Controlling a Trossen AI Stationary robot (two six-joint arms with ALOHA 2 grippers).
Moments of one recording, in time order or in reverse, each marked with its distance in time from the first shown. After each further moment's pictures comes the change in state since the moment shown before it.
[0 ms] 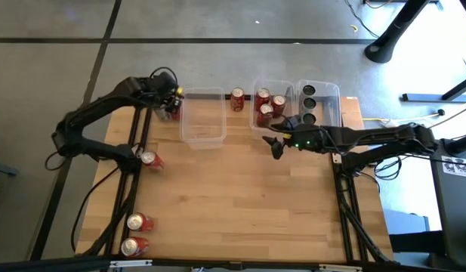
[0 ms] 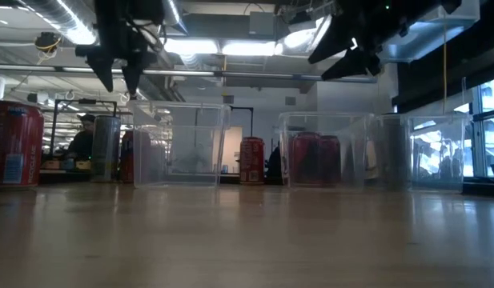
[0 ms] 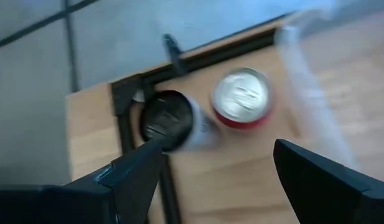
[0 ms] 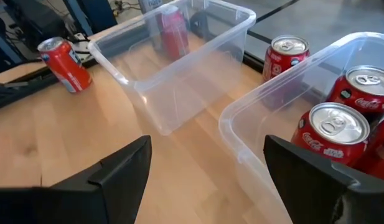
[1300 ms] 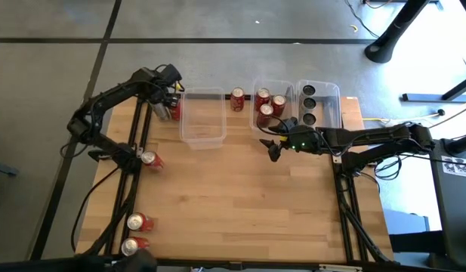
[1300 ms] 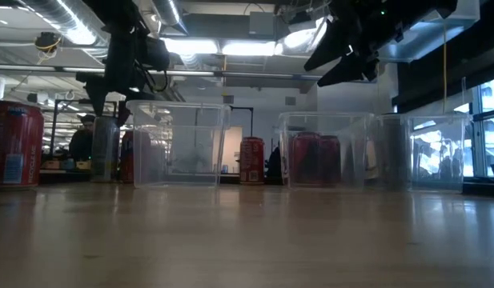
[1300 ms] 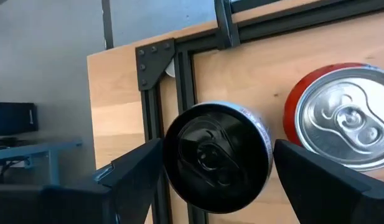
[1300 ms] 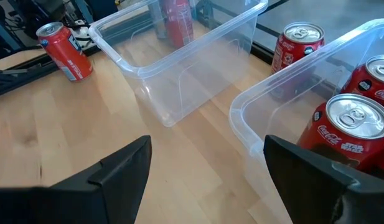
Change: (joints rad) left arm 0.226 0.216 -0.026 0.035 0.001 0.032; right arm 0.006 0.046 0.001 0.014 -0.019 0.003
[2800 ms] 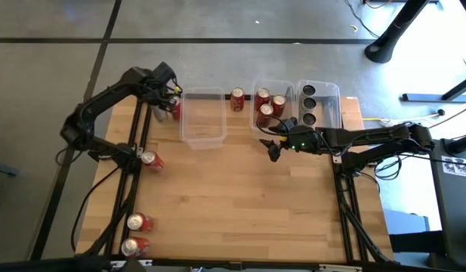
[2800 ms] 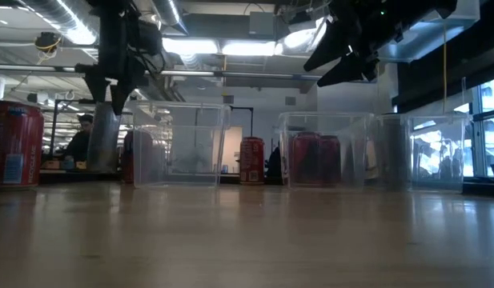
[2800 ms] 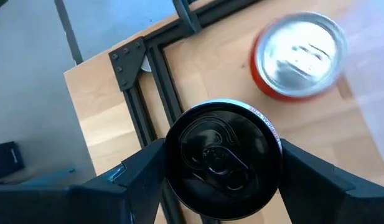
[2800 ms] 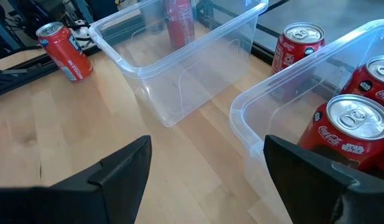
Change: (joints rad) left arm -0.020 -0.105 0.034 -0.085 0.130 0.203; right arm 0.000 0.003 0.000 0.004 0.000 -0.002
